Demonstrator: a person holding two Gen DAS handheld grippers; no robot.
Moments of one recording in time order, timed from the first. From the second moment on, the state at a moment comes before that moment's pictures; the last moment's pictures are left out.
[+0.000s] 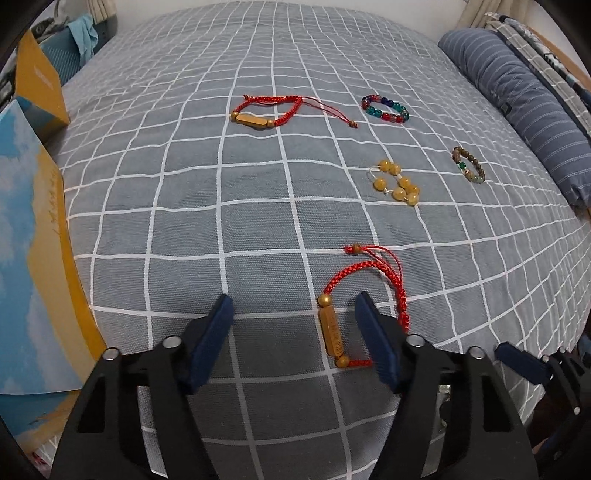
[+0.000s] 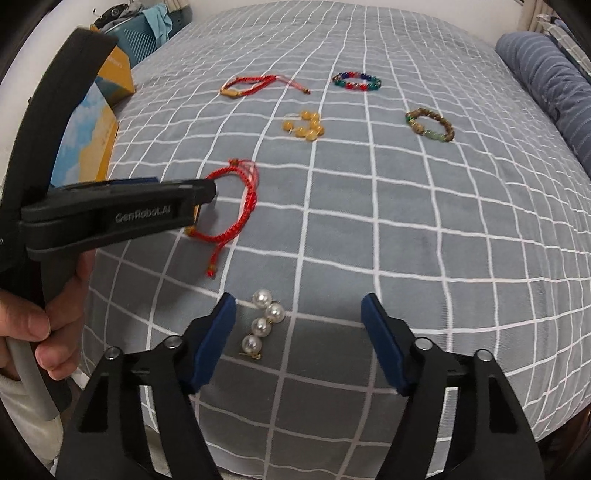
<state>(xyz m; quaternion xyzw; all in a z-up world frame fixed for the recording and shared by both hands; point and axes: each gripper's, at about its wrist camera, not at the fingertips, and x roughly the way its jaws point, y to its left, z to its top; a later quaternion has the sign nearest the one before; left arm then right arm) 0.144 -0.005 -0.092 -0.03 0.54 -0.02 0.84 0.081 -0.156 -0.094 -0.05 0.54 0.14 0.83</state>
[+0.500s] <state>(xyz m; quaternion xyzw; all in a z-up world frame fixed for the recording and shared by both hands) 0.140 -0.003 -0.087 -0.01 0.54 -0.02 0.84 0.083 -0.156 -0.098 -0.05 0.55 0.13 0.82</state>
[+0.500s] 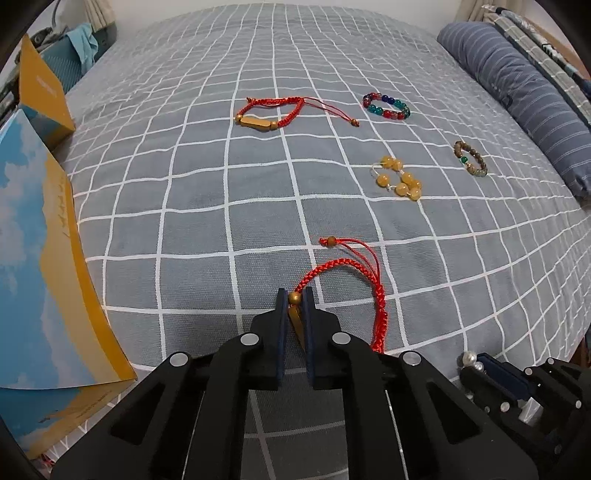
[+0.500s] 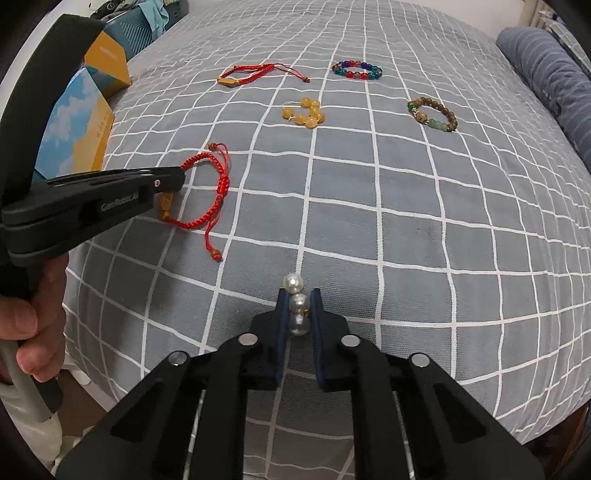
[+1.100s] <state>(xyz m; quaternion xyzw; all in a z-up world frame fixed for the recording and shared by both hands) 0.134 0.000 -0.066 -0.02 0.53 -0.02 0.84 0.083 -0.158 -0.083 -0.05 0.54 0.13 0.83</state>
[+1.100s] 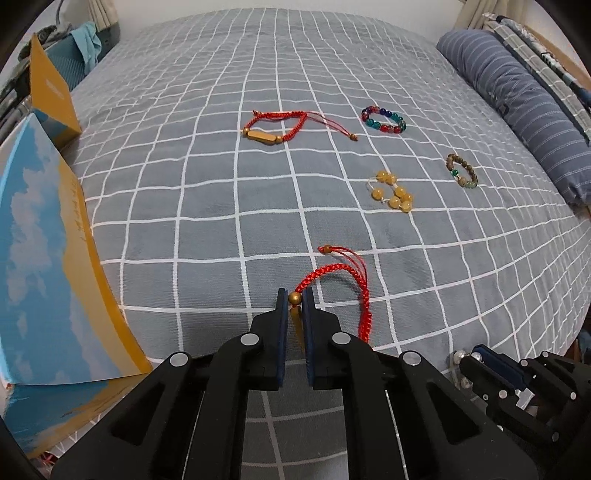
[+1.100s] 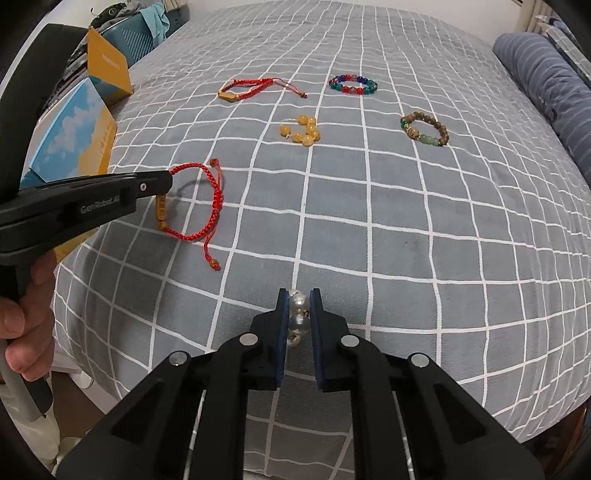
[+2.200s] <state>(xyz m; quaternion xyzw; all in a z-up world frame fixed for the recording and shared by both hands) 0.104 -0.002 0.008 -0.01 0.47 -0.04 0.88 0.095 -0.169 -0.035 -0.05 0.48 0.11 0.87</state>
